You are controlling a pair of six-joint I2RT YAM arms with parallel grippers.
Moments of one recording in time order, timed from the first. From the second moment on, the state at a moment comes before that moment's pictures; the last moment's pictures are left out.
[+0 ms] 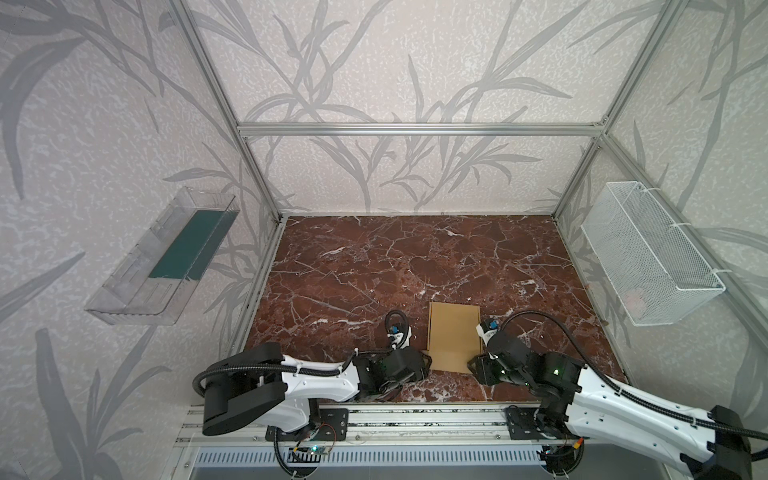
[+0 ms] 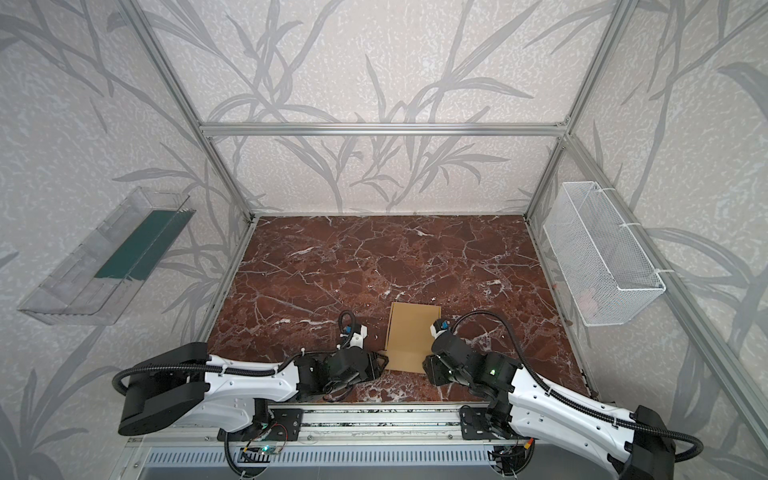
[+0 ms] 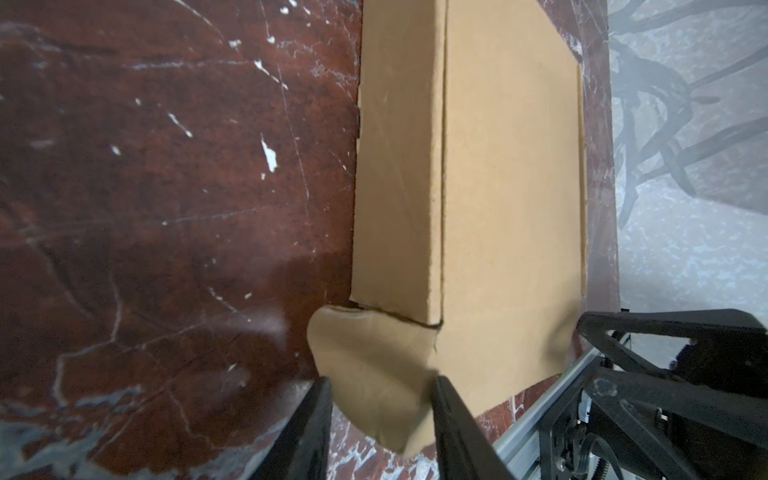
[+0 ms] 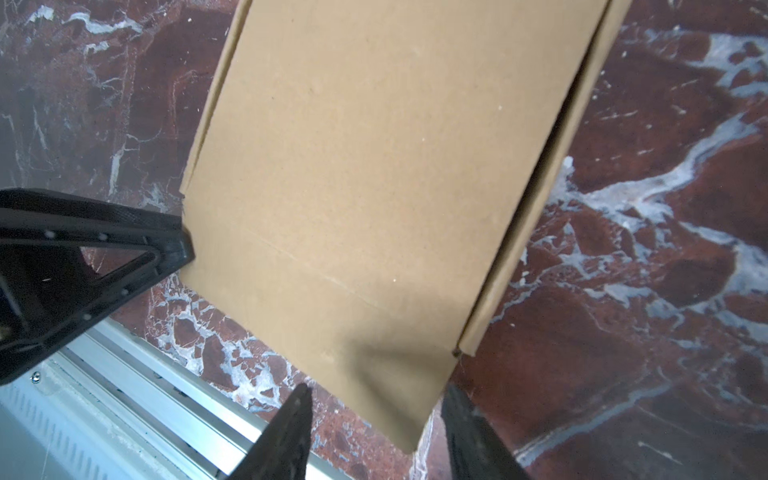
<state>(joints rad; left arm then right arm) -1.22 1.37 0.43 0.19 -0.22 -1.26 0.97 0.75 0.43 -0.65 0.07 0.73</state>
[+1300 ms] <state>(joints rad) -1.15 1.36 0.44 0.23 -0.22 -1.18 0.86 0.72 0.43 -0.70 0.08 0.66</state>
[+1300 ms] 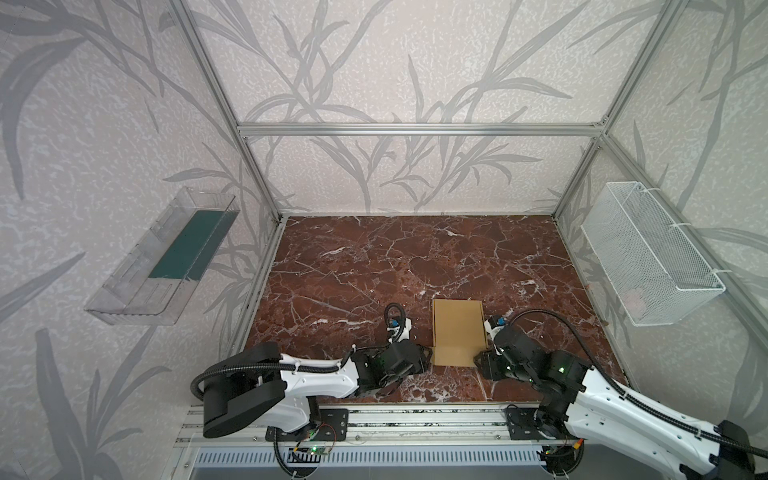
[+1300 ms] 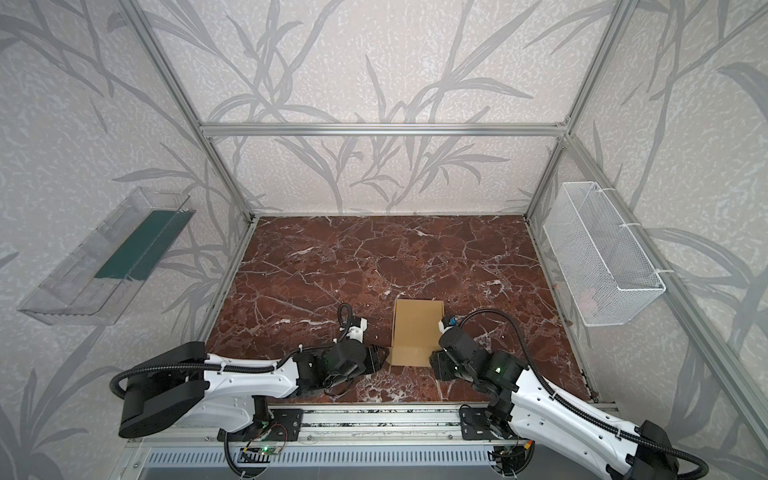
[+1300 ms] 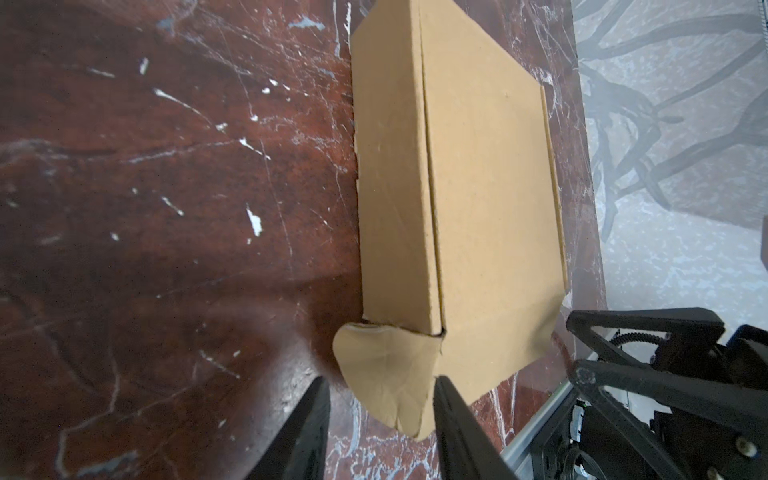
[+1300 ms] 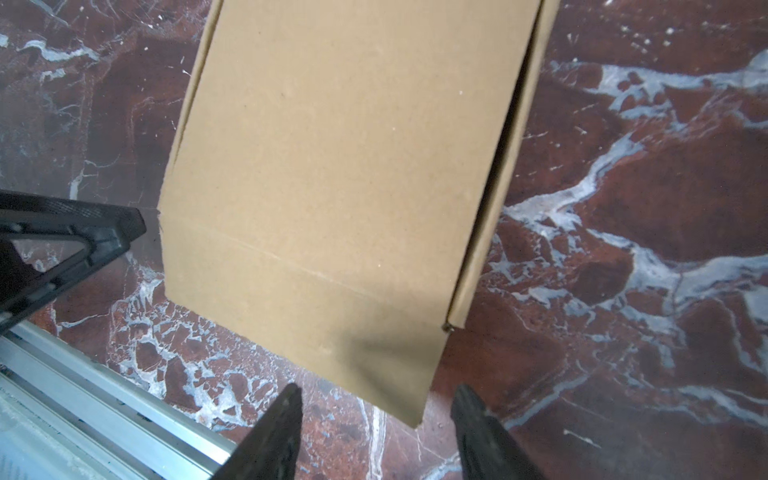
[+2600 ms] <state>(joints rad) -1.10 1.67 0.50 0.65 -0.06 -1.21 0.78 0.76 0.42 -0.65 0.05 0.61</state>
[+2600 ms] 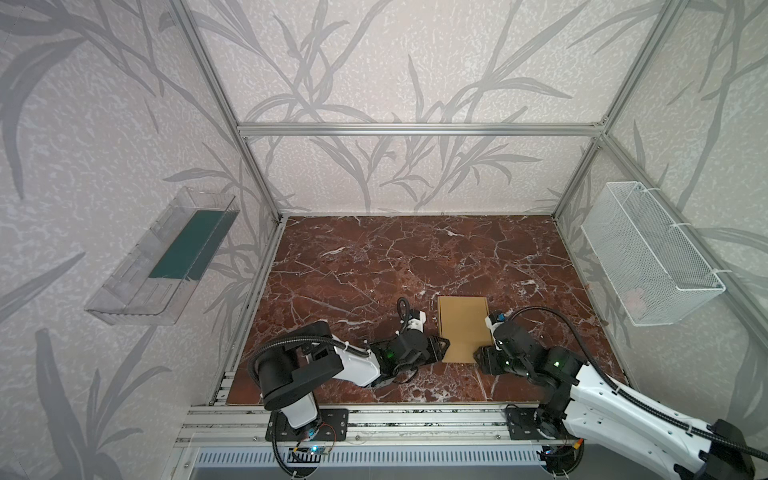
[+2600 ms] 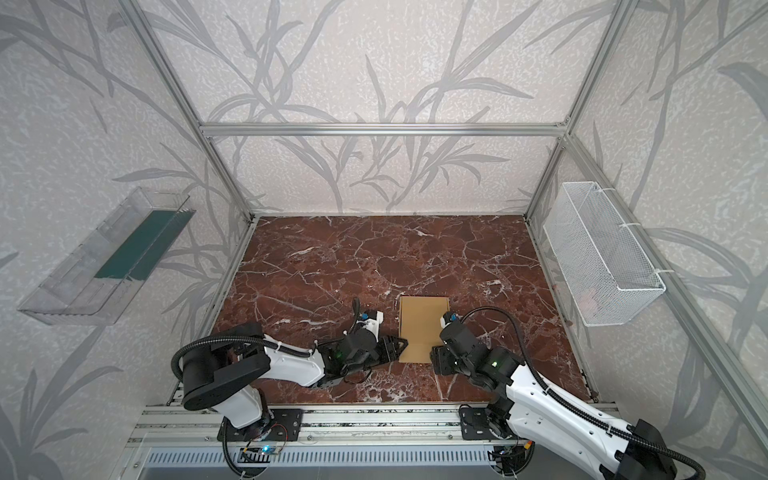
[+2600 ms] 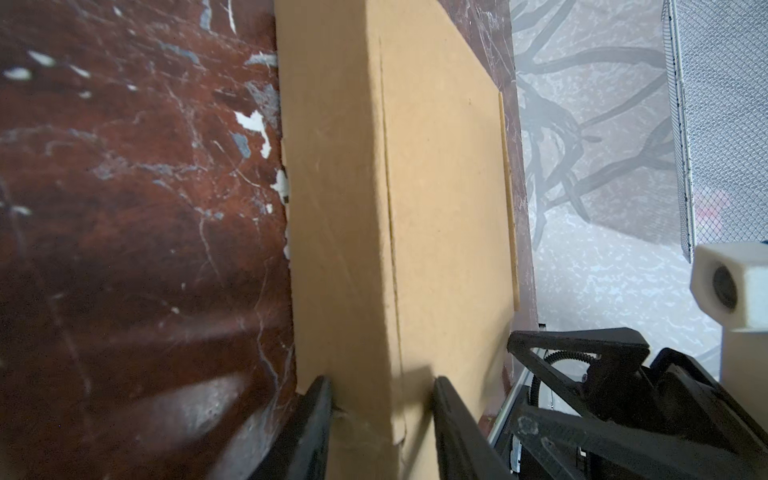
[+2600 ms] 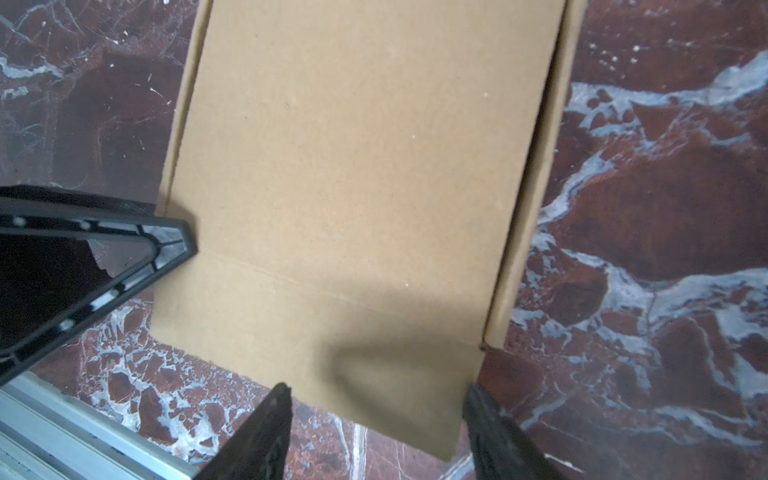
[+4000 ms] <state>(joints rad) -1.16 1.67 0.54 0.55 -0.10 -1.26 0.77 0.80 0.42 -0.65 0.02 0.61</state>
